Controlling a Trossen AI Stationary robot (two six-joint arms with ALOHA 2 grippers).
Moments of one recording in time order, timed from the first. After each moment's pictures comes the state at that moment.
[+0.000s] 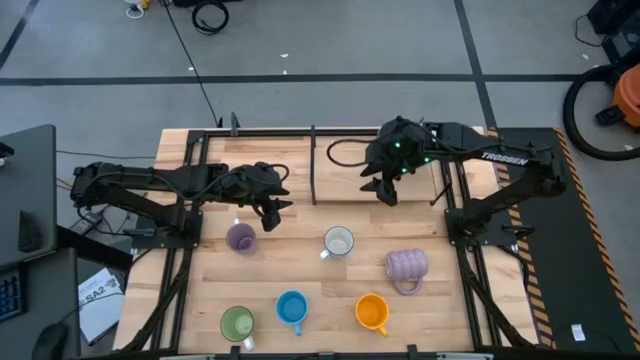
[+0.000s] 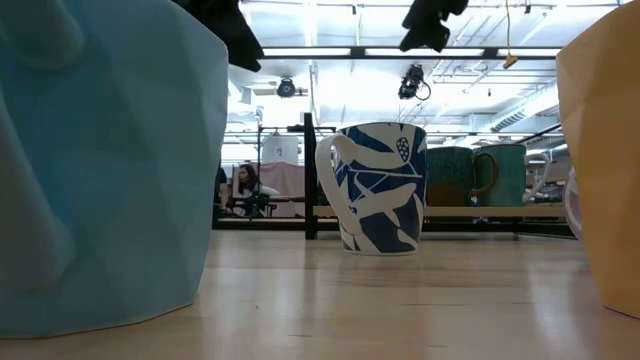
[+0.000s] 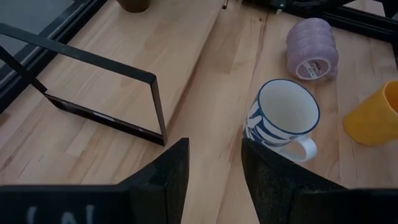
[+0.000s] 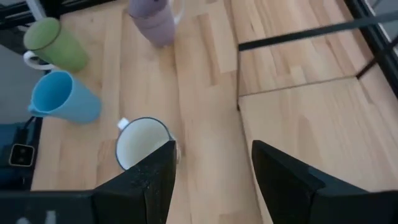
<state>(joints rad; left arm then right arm) 0.00 1.20 1.03 -0.49 -0.19 -0.28 -0.19 1.32 1.41 -0.91 -0.20 0.06</state>
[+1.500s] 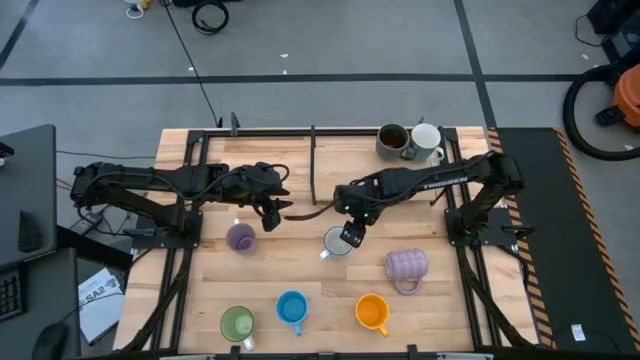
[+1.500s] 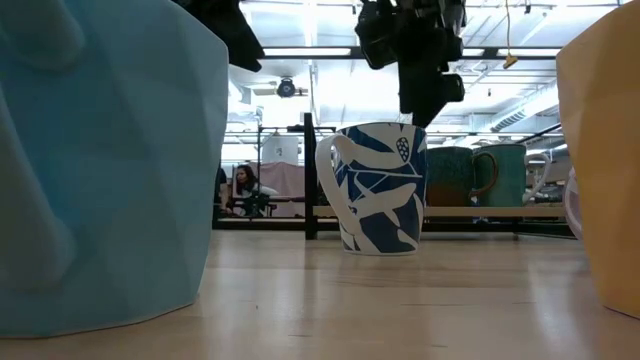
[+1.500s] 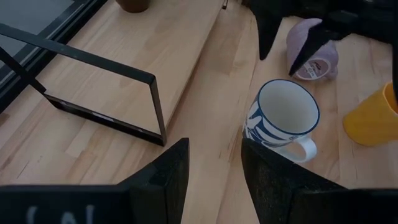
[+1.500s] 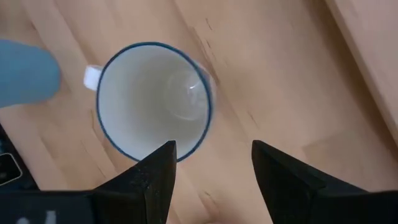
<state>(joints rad) 0.00 1.20 1.03 -0.49 -0.19 -0.29 0.06 1.70 1.41 -0.97 -0.10 0.63</state>
